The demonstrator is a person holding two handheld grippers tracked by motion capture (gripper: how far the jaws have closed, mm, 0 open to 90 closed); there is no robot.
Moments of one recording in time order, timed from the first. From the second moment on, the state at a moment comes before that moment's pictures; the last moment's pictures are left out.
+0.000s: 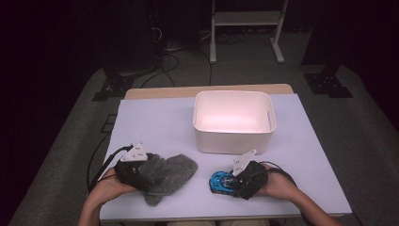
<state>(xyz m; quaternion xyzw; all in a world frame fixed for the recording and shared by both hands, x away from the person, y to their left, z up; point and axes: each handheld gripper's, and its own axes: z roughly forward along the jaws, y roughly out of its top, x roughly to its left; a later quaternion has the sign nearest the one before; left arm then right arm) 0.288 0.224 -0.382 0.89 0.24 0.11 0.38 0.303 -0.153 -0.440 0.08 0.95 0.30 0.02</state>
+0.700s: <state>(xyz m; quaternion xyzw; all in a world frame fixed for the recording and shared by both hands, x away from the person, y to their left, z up) 0.287 0.225 -0.382 0.89 0.23 0.11 0.38 0.300 -0.154 -0.443 0.08 0.96 0.28 0.03</state>
